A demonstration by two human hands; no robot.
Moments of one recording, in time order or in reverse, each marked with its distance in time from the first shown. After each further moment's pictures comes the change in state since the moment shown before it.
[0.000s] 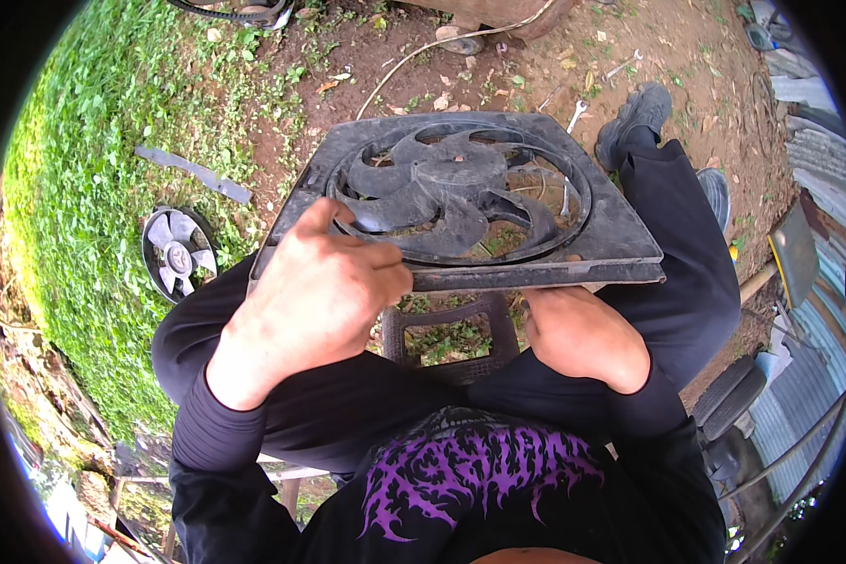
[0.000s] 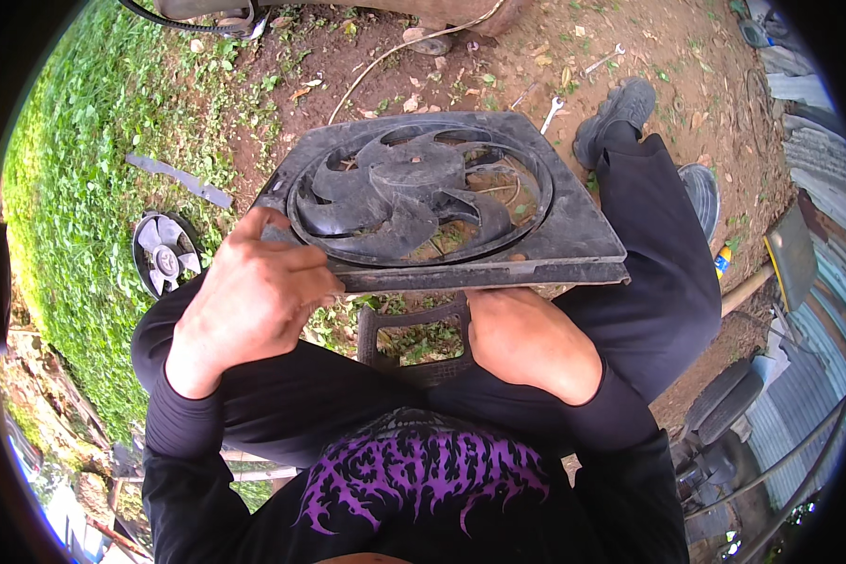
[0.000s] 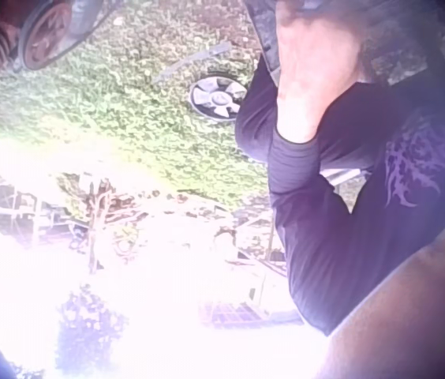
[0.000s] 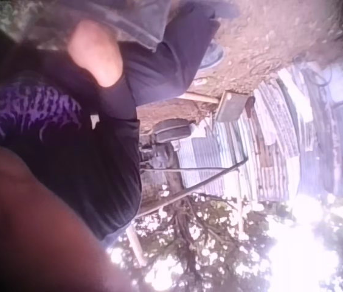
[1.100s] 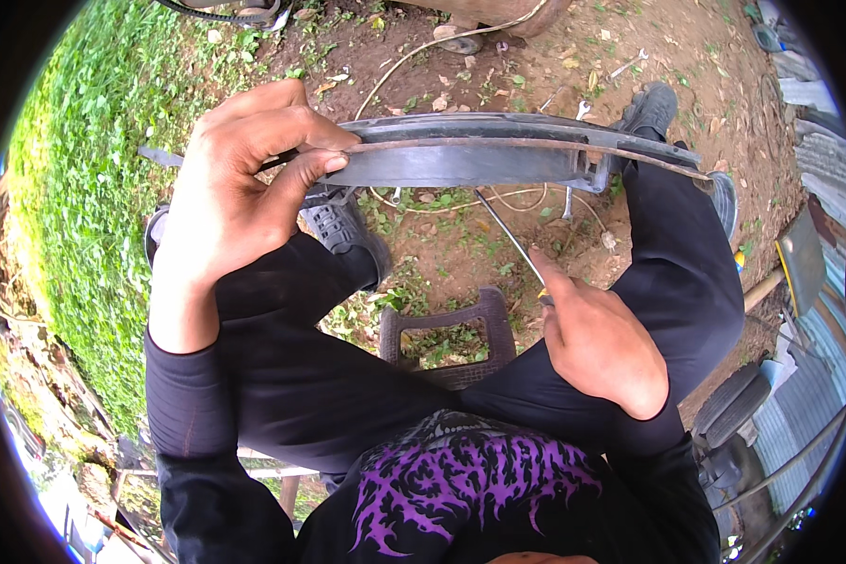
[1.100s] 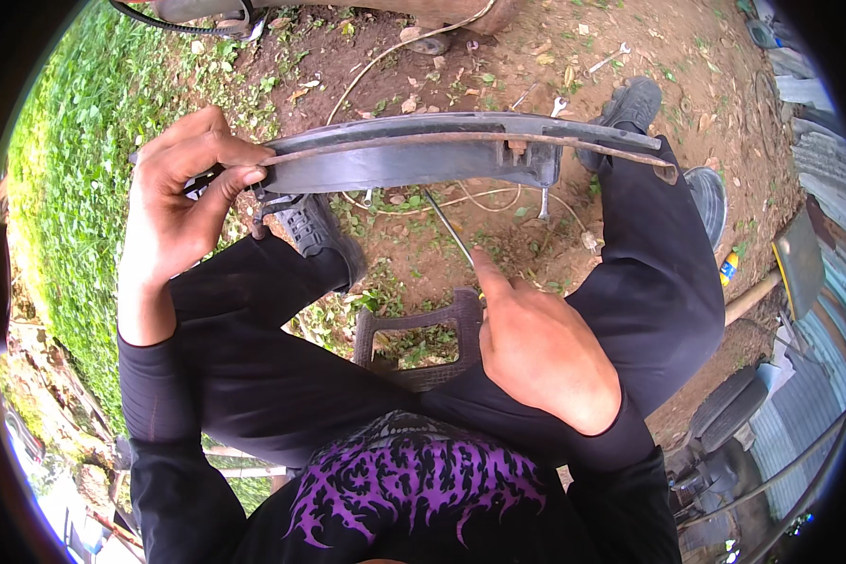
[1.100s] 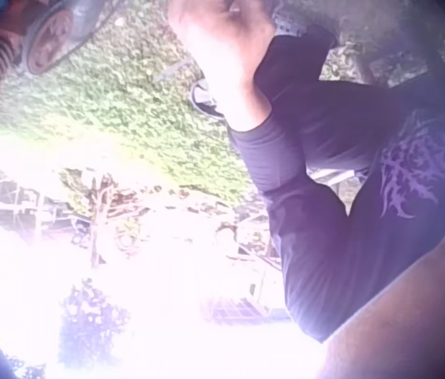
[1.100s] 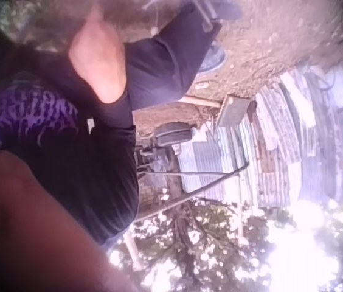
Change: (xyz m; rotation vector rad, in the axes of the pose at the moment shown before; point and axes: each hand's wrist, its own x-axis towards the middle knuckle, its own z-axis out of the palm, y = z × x) left_hand 0.035 -0.044 -0.044 -0.098 0.430 -0.088; right_hand -0.018 -0.010 -0.032 0.034 0.076 0.173
